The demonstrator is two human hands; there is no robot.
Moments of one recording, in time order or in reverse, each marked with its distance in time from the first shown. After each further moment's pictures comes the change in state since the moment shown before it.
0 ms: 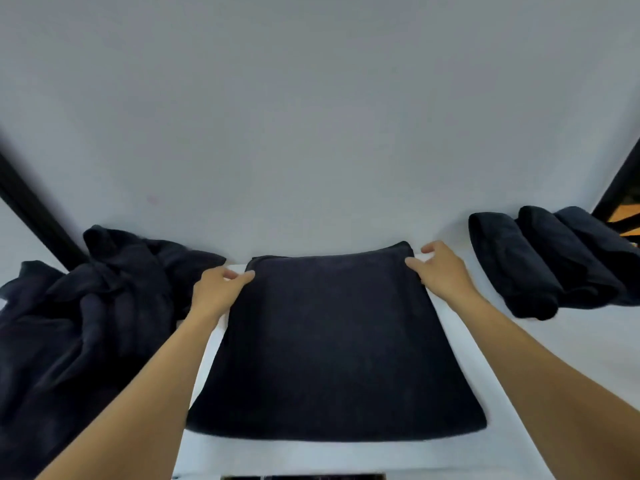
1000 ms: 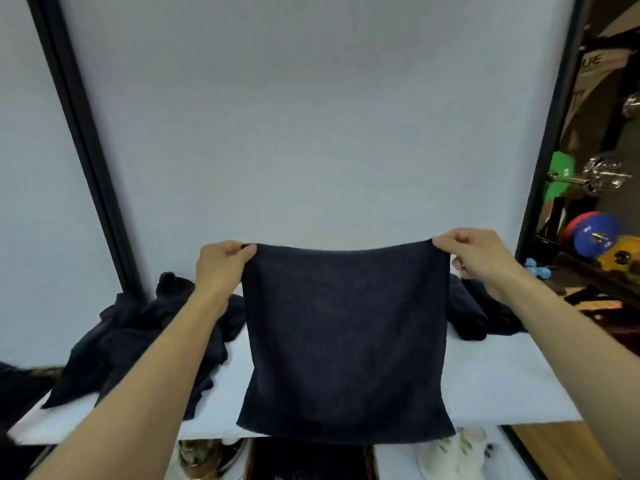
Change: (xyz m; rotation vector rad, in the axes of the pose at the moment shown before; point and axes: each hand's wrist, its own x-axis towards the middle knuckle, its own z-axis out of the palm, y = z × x) left_hand -0.135 0.091 -0.147 -0.449 0.129 0.374; right_hand -0.167 -0.114 -0.166 0.361 0.096 -0.284
